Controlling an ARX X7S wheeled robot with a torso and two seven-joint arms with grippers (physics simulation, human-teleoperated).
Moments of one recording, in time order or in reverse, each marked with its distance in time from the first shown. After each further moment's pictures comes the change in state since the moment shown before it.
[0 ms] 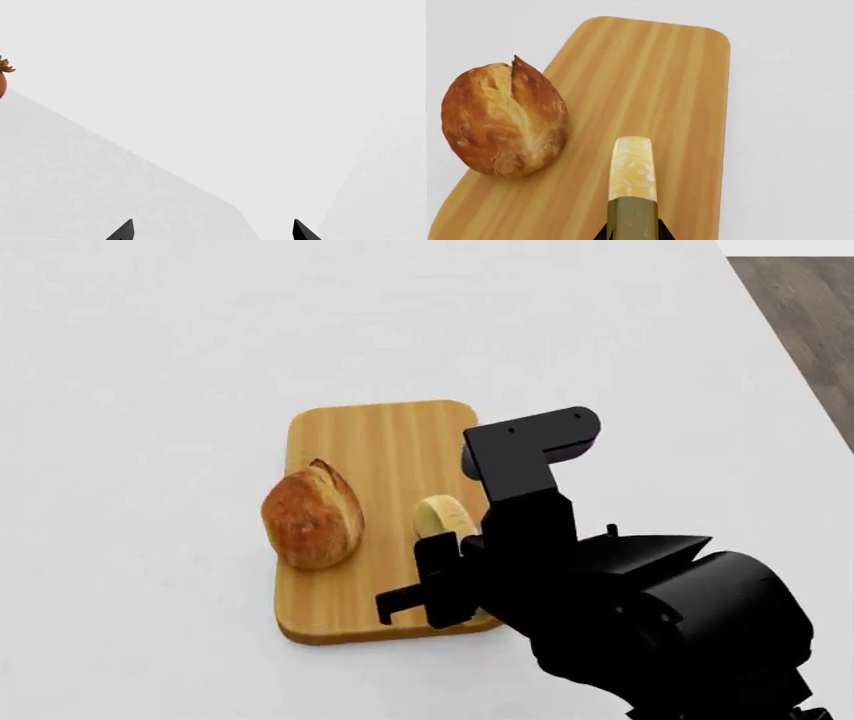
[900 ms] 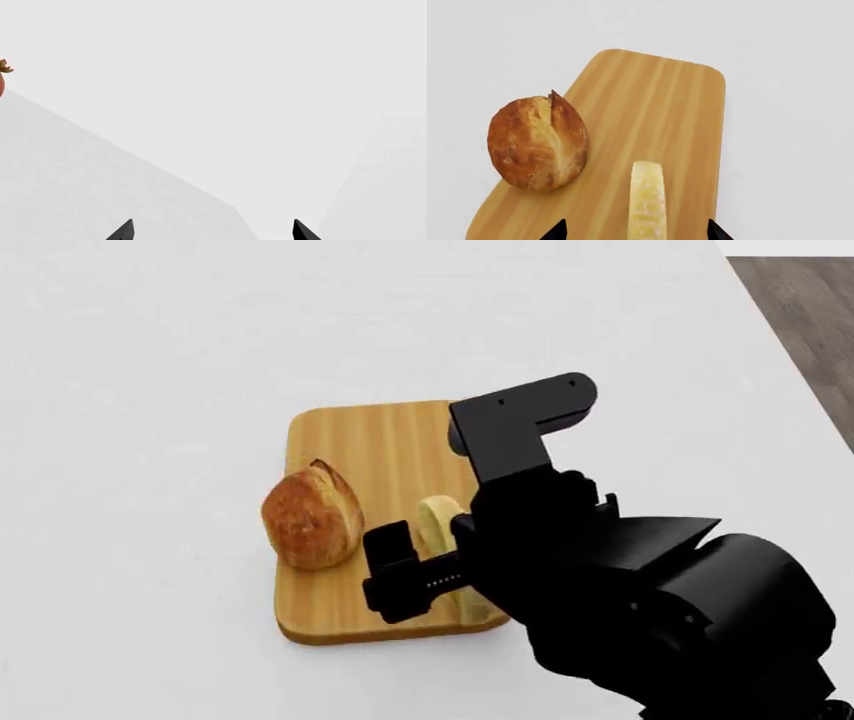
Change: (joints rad) left arm 0.005 -0.009 0.000 0.003 -0.012 0.011 -0.001; right arm 0.019 0.026 0.030 -0.139 0.047 0.051 0.085
